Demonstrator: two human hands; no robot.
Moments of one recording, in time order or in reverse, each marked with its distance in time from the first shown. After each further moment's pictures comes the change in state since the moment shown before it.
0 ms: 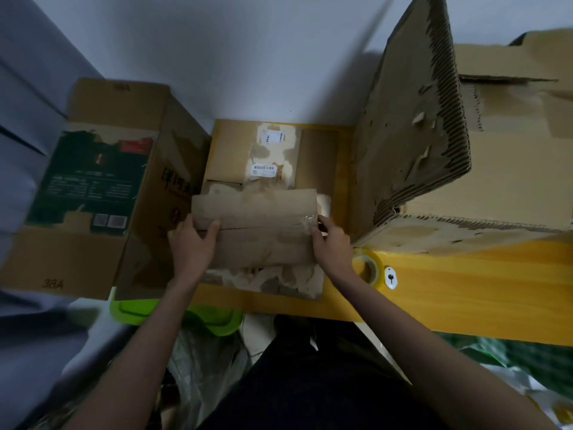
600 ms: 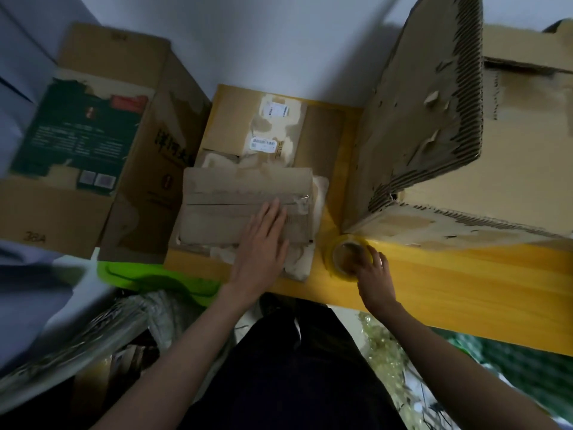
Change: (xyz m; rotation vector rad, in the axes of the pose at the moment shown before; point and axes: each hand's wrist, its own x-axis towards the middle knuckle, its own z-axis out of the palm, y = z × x) left_hand -0.102 0.060 0.091 0.193 -0.148 0.571; right_hand -0.014 0.186 -0.050 -1.167 -0.275 -0.271
